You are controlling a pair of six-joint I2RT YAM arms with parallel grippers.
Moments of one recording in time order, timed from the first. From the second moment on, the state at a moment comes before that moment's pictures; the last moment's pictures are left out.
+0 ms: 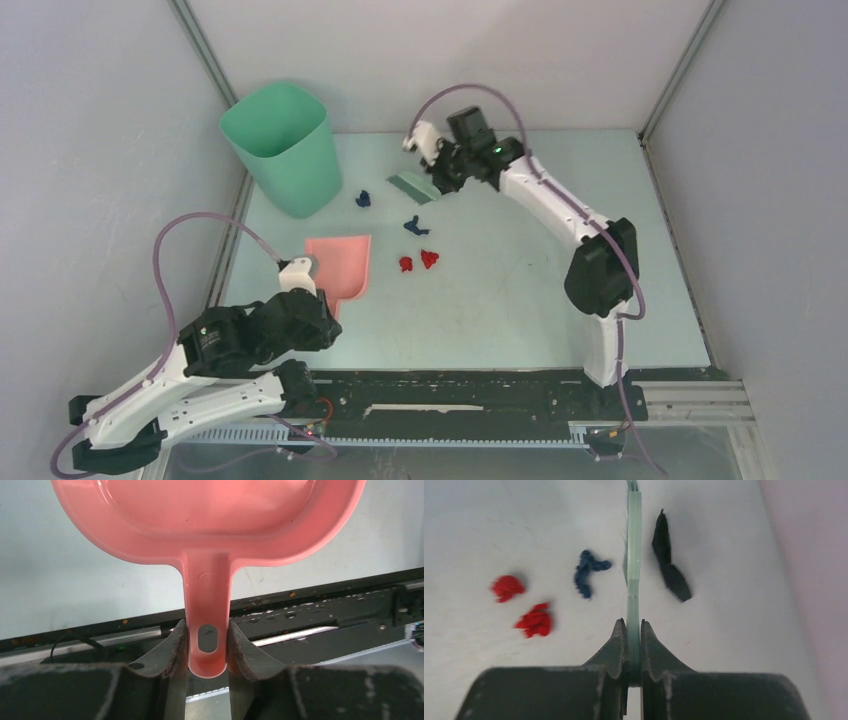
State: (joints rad) left arm -1.07 0.57 0.94 -1.31 -0.41 -0.94; right arm 0.56 2.01 1.98 -0.69 -0.30 -0.50
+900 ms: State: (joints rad) left arm -1.07 0.55 0.93 -1.42 -0.35 -1.00; right arm 0.79 2.22 1.54 0.10 -0.14 -1.75
